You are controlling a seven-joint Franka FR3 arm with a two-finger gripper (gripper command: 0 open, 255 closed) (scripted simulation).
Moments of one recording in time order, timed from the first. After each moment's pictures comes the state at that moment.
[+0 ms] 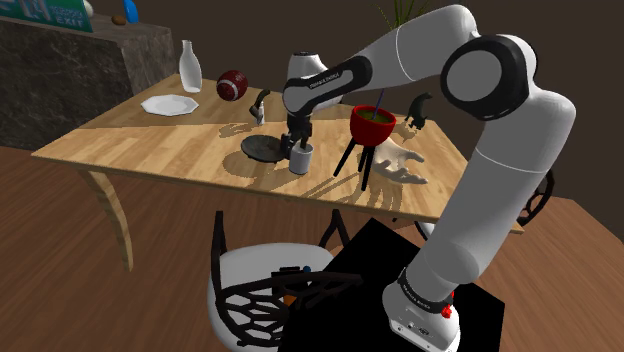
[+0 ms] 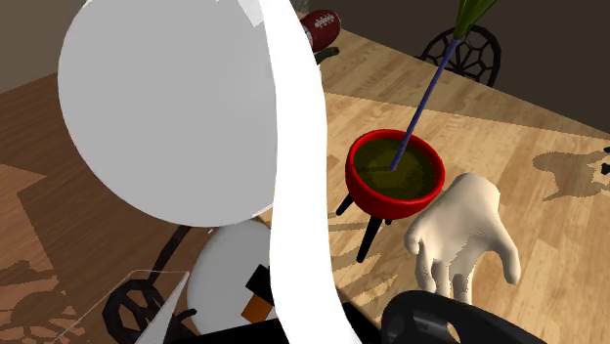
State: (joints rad) arm -0.07 0.13 -0.05 -2.07 -0.08 2.20 -0.16
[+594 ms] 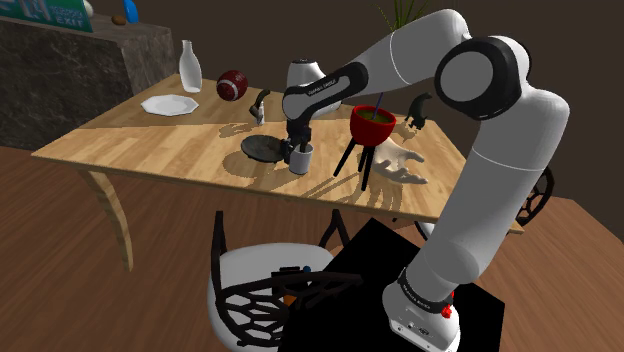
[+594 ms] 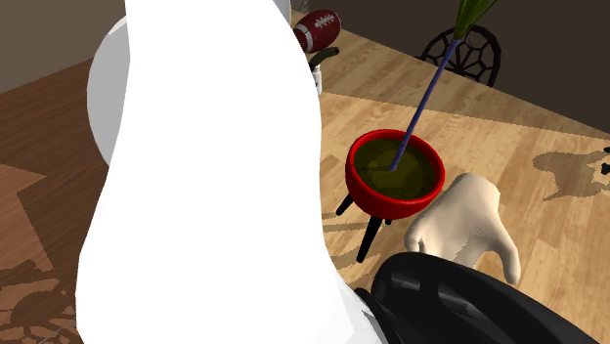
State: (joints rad) arm -0.07 0.16 -0.05 -2.09 -0.08 2.25 -0.16
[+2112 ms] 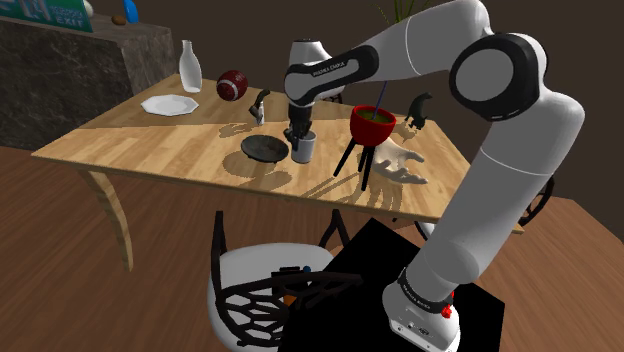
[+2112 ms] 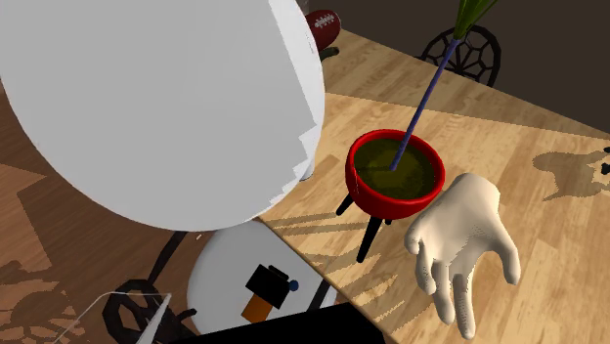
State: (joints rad) arm -0.07 0.09 -0.05 -2.03 -0.07 2.12 -0.17
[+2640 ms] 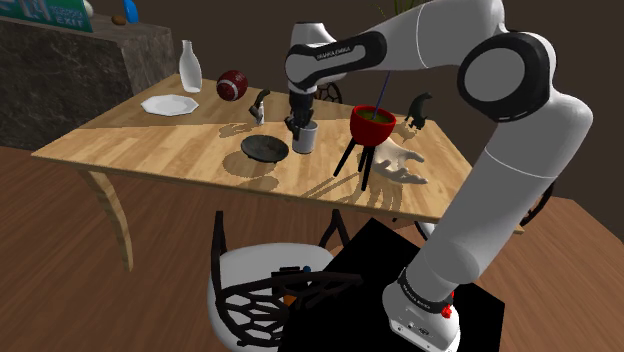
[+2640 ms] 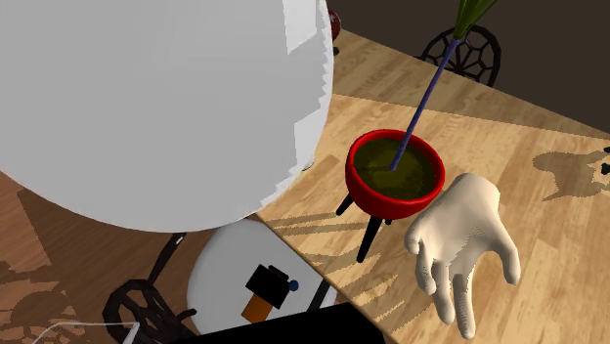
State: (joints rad) arm -0.07 0.06 -0.05 -1.97 -0.07 2.02 -0.17
